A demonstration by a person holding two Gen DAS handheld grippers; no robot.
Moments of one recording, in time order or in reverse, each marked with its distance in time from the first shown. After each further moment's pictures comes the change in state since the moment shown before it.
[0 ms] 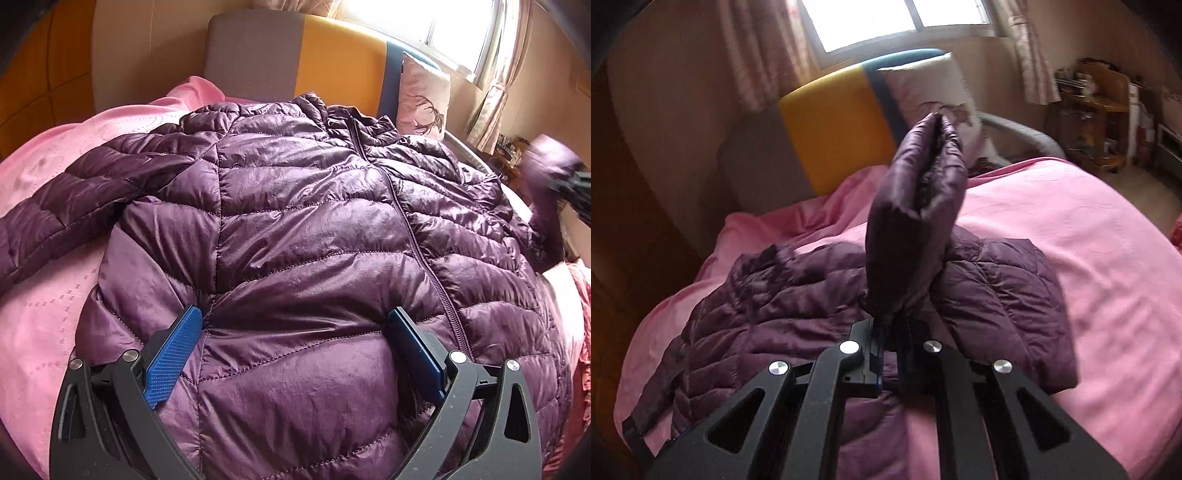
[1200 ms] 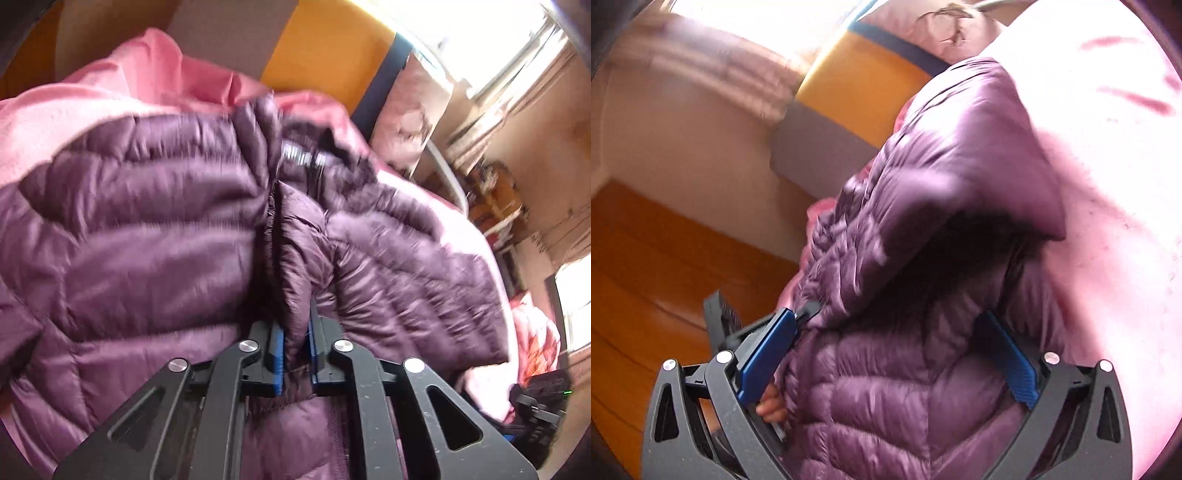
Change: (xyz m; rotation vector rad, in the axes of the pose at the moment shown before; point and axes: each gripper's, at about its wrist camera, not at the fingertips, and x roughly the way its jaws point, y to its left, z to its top) left arm 0.084 -0.020 0.144 -0.171 0.153 -0.247; right arm 0.057 -0.033 -0.109 0.475 0.124 0.467
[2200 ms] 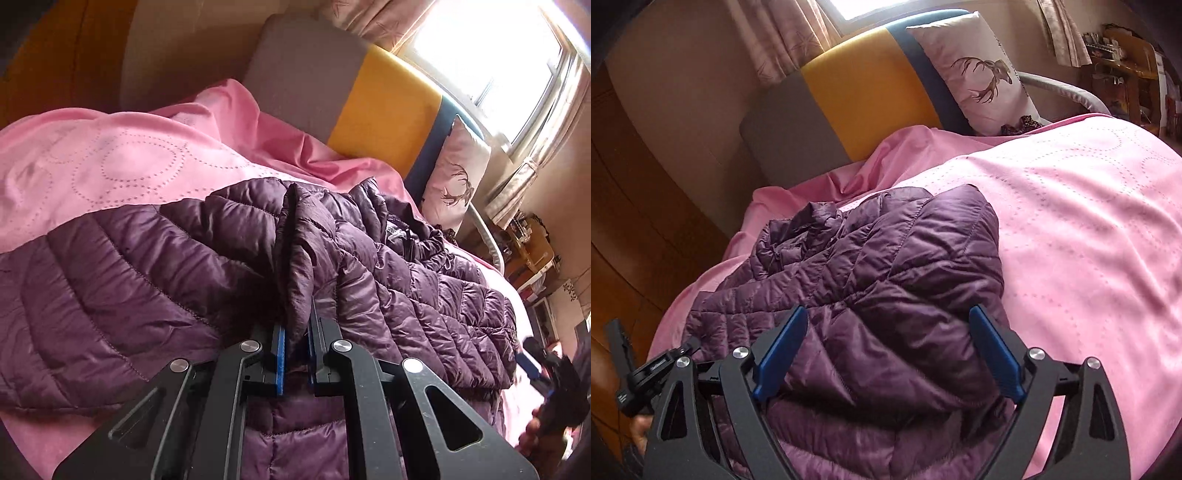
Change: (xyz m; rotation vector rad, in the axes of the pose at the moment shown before) left arm -0.069 0.077 -0.011 -0.058 -0.206 0.188; right arm 0.049 0.067 0.066 -0.410 -0.021 -0.381
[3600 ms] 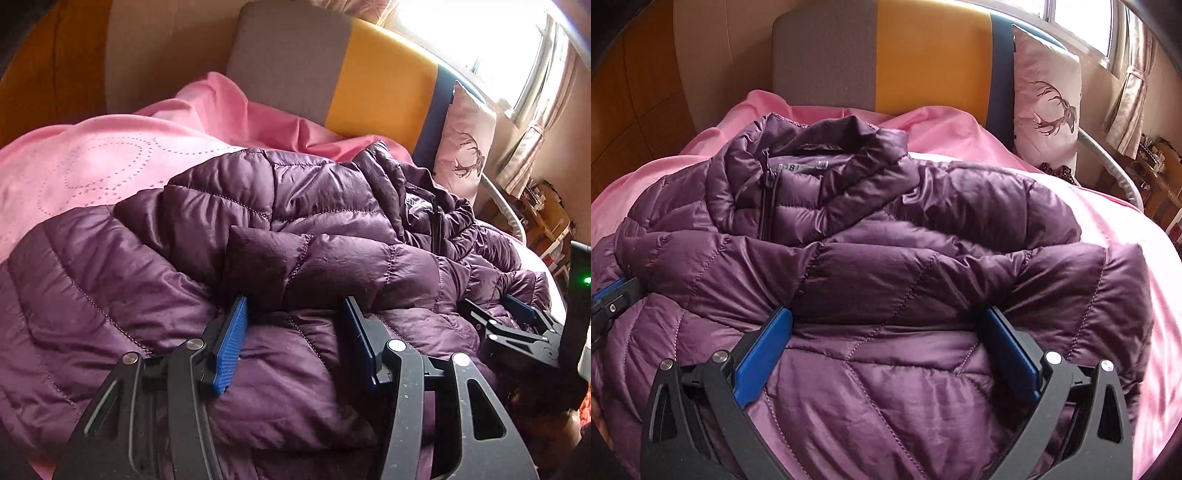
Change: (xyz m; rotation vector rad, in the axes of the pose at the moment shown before) left arm 0.059 -0.020 -0.006 0.114 0.024 0.064; right arm 0.144 0.100 -0.015 -0.410 0.096 -0.235
